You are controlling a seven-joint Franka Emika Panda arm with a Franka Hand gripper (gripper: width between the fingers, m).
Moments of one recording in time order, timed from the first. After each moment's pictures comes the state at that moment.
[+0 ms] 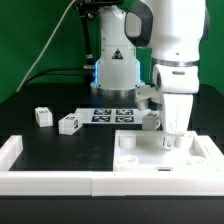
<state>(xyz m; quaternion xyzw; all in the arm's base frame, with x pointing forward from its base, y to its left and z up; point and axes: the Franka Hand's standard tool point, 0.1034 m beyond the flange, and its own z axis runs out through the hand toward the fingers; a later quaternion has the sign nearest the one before) 0.481 0.090 0.010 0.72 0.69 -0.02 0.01</state>
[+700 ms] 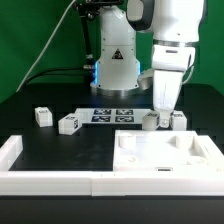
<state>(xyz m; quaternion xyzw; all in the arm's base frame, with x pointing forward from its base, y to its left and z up) 0.443 0.097 0.037 0.80 0.60 -0.01 0.02</state>
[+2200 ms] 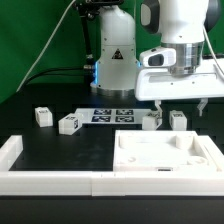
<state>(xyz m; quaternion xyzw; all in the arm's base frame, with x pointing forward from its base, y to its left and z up) 0.404 0.130 0.031 1.00 0.02 -0.03 -0.02</state>
